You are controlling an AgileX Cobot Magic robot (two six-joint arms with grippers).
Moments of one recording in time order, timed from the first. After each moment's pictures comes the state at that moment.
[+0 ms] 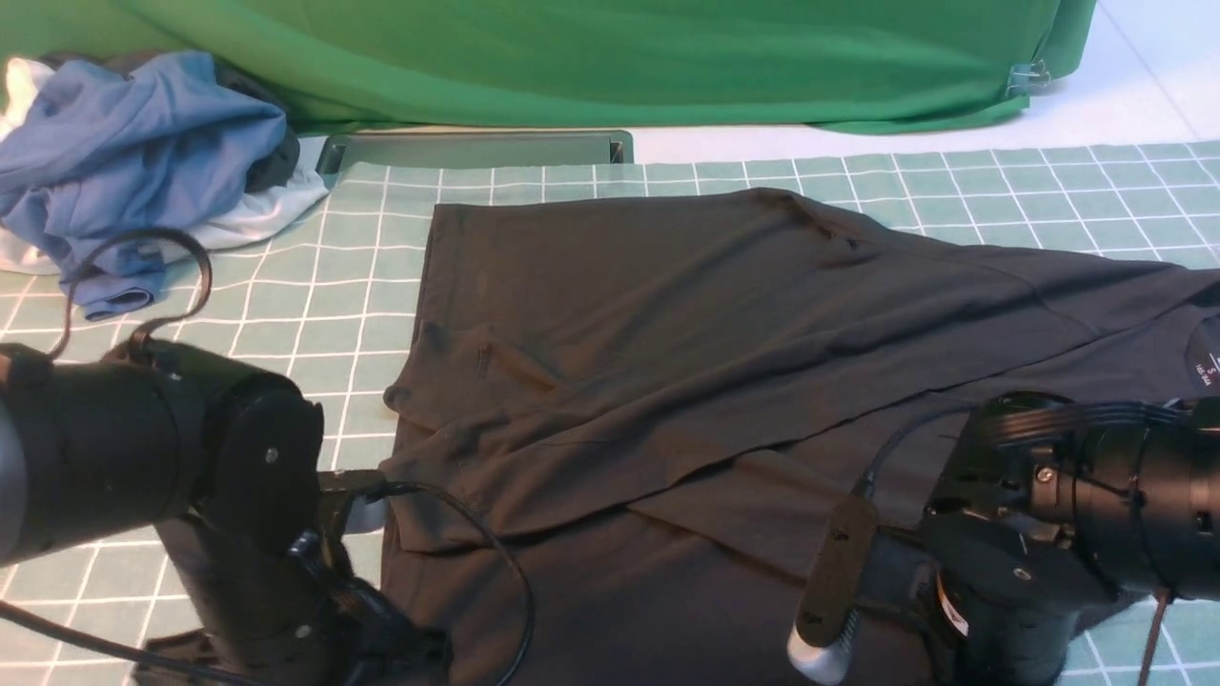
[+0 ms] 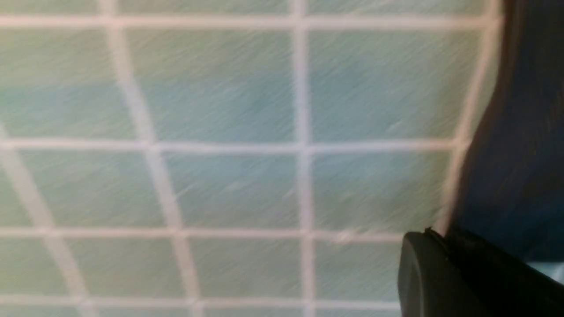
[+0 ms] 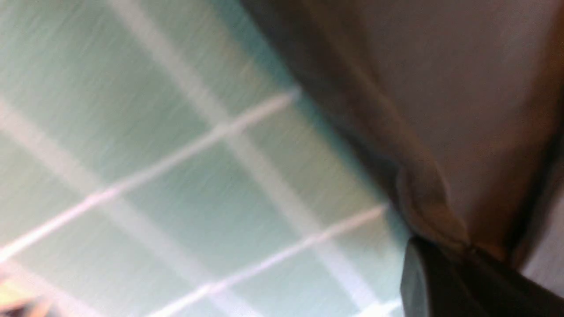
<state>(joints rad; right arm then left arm) 0.79 1.64 -0.82 -0.22 1.01 -0.05 -0.48 1.50 -0.74 -0.06 1.02 -0.38</state>
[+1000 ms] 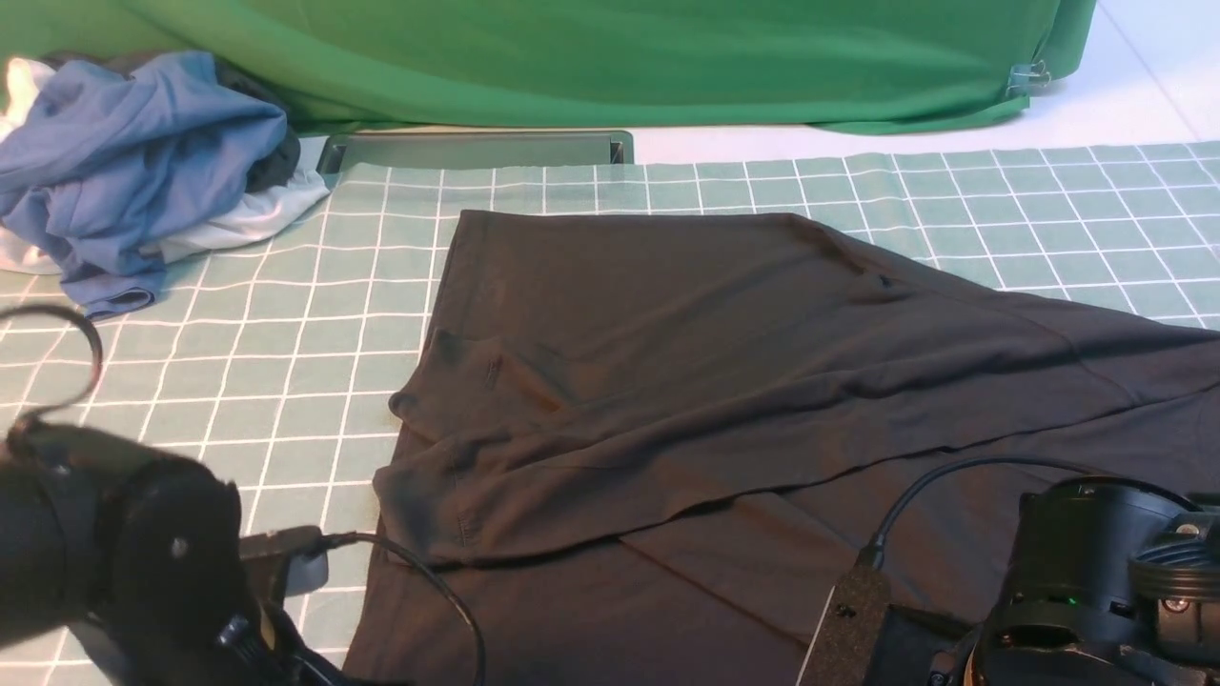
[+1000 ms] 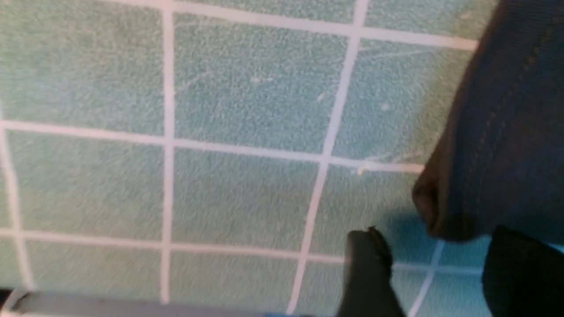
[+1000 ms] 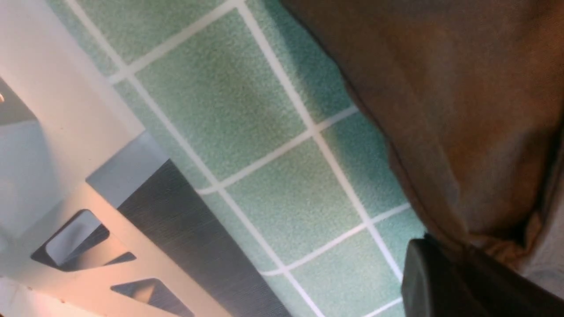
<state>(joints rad) 0.97 1.48 -0.76 -0.16 1.03 0.10 -0.48 1.36 -0.56 -0.18 0.88 -0.48</state>
